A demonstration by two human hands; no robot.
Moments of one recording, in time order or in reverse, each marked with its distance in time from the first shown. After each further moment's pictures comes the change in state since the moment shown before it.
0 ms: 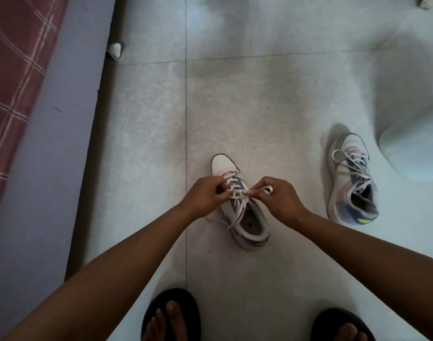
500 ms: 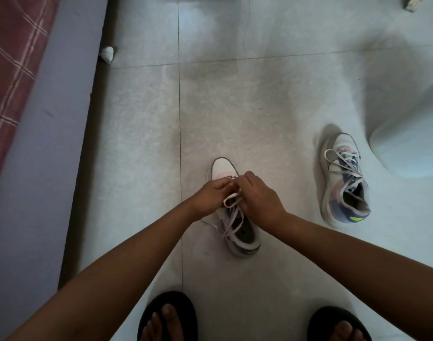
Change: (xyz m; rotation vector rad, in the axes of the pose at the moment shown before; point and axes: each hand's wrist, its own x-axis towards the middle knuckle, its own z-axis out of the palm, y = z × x) left_hand 0.004 0.015 0.011 -0.541 -0.196 -0.062; right_hand -0.008 -0.020 0.018 -0.488 -0.014 -0.421
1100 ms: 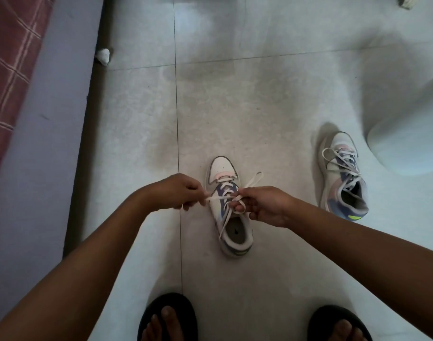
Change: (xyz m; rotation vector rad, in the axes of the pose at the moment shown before) left_hand -0.028 0.028 -0.068 0.385 -0.156 -0.204; right_hand 0.009 0.005 -0.022 1.260 -0.430 0.973
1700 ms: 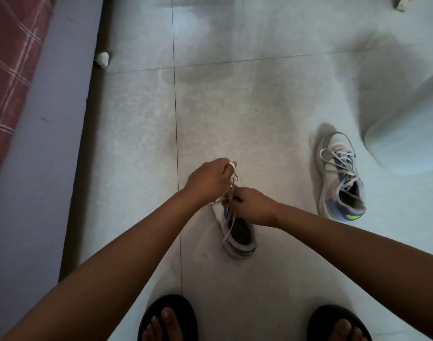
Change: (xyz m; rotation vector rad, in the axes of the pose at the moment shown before) left_hand 0.025 0.060 0.043 0.171 0.465 0.143; right_hand 0.000 0.000 0.017 -1.016 0.083 -0.437
